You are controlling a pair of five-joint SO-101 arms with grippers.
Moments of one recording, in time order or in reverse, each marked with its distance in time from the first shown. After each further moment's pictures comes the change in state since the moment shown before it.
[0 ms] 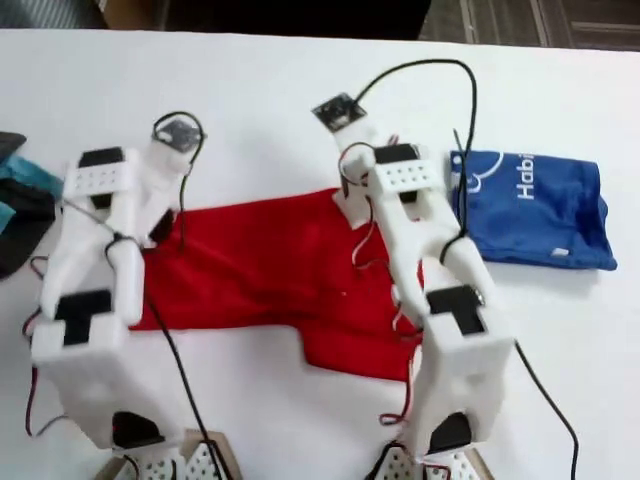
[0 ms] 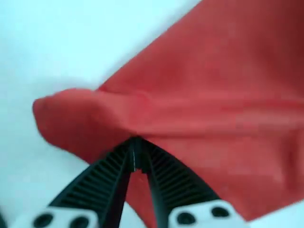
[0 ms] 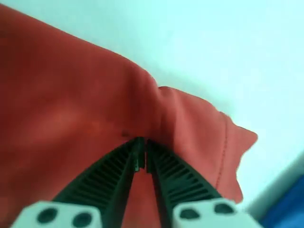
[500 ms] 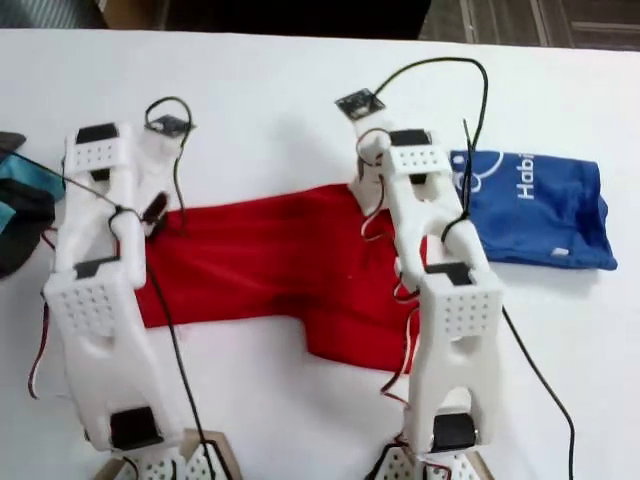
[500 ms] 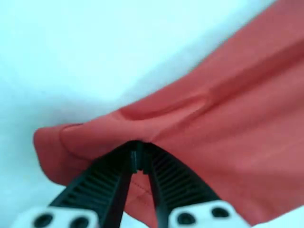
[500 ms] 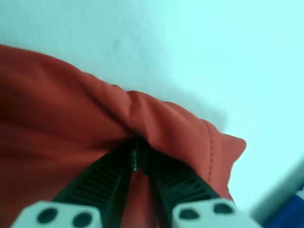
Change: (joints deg) left arm -2.3 25.9 -34.3 18.4 0.7; right arm 6.0 18.4 -22.9 7.9 0.0
